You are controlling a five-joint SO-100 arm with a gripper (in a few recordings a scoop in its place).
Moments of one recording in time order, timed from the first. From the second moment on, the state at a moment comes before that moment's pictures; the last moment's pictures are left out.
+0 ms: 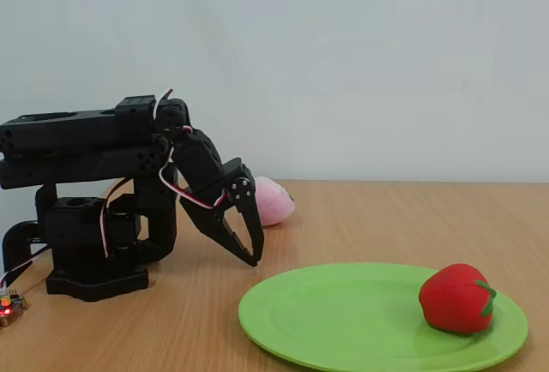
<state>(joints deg) -2.6 187.6 177.5 70.8 1.7</state>
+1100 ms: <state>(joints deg) -11.9 175.6 156.4 70.8 -22.0</state>
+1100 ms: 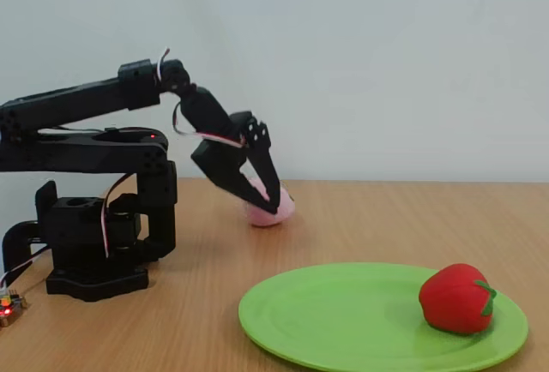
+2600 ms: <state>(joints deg) -26.4 147.6 140.9 72.1 -59.8</state>
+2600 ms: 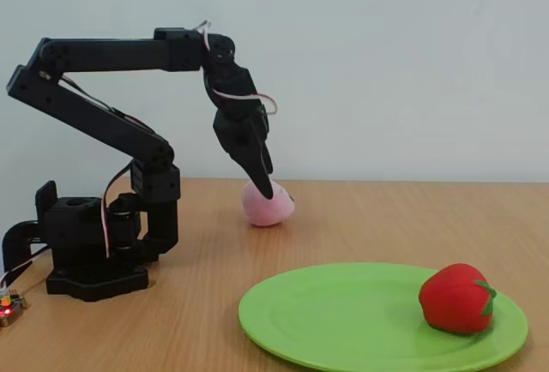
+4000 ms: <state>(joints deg) -36.7 126.6 141.0 54.9 -54.8</state>
